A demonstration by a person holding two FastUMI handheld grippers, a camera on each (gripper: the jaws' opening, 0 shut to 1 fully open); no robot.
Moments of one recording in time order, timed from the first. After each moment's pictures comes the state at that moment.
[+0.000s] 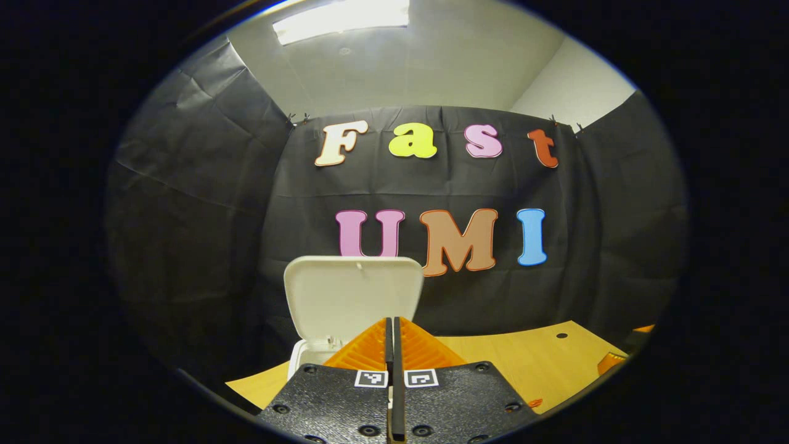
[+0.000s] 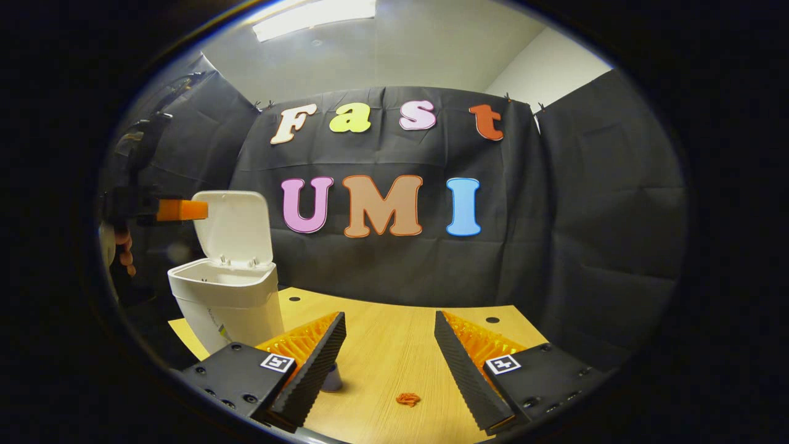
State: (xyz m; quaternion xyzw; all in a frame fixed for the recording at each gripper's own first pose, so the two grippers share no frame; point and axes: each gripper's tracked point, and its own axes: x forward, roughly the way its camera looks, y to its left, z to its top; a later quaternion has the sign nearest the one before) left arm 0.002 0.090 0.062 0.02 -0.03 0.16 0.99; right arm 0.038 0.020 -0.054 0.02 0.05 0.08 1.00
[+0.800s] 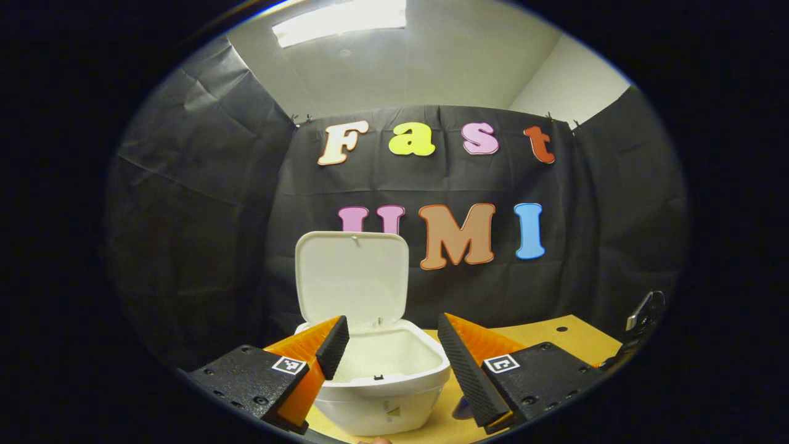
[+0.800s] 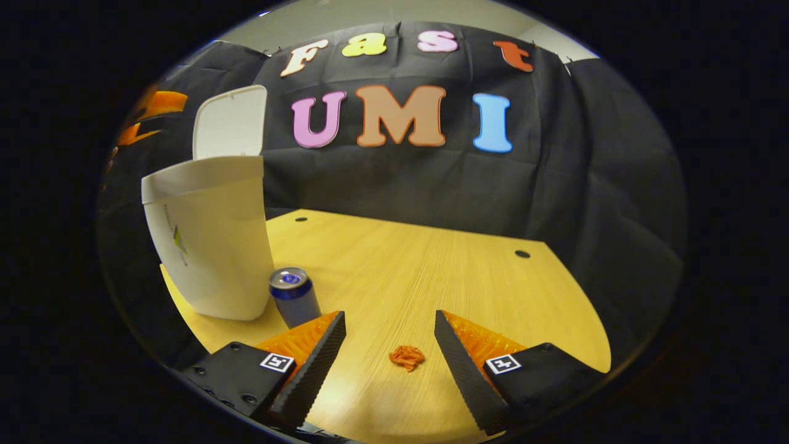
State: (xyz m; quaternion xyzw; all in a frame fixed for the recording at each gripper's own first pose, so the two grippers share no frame) left arm -0.029 0.088 0.044 0.03 -0.04 0.19 0.98; right arm 0.107 0.023 -0.240 -0.01 0.26 0.14 0.96
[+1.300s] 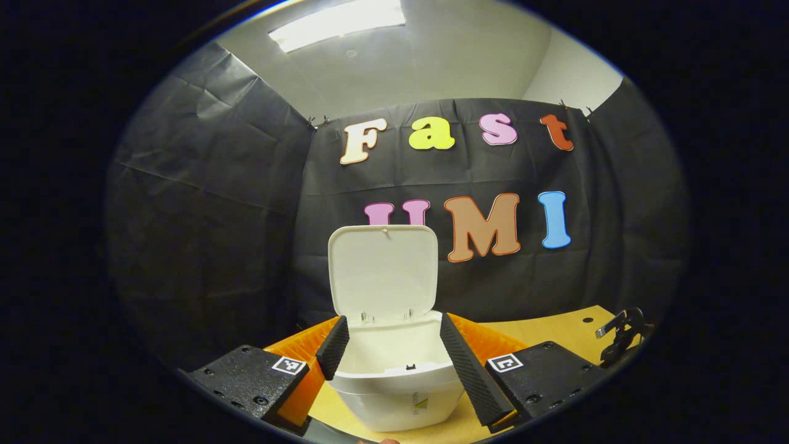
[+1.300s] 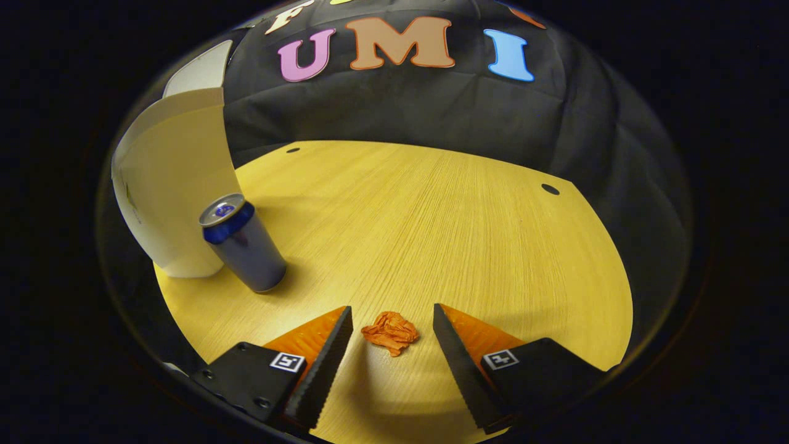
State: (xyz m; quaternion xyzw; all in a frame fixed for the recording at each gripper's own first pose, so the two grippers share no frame) left arm -0.047 0.104 0.028 0.04 -0.01 0.25 0.97; right arm 0.134 0.018 -0.321 -0.05 0.41 0.17 0.90
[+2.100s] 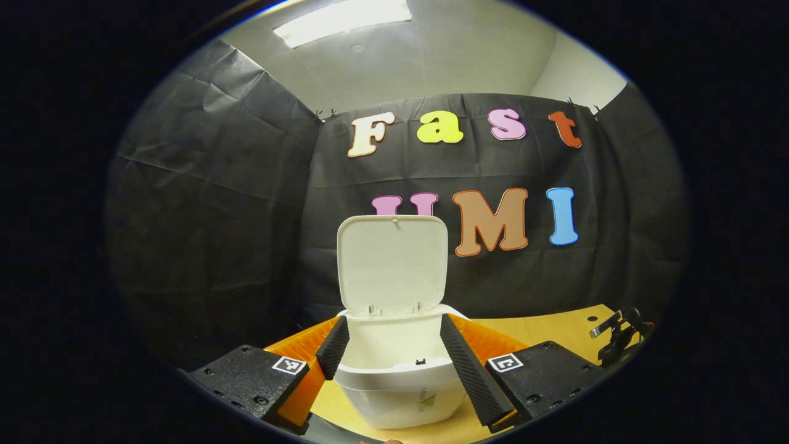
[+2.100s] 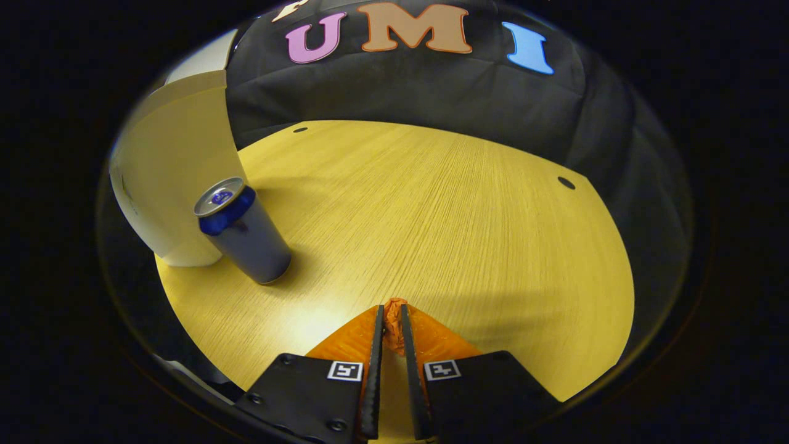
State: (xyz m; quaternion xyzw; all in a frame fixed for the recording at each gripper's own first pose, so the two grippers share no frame) left arm -0.050 0.113 0.022 0.03 0.00 0.25 0.97; right arm 0.134 0.026 -0.297 -0.08 0.41 0.17 0.89
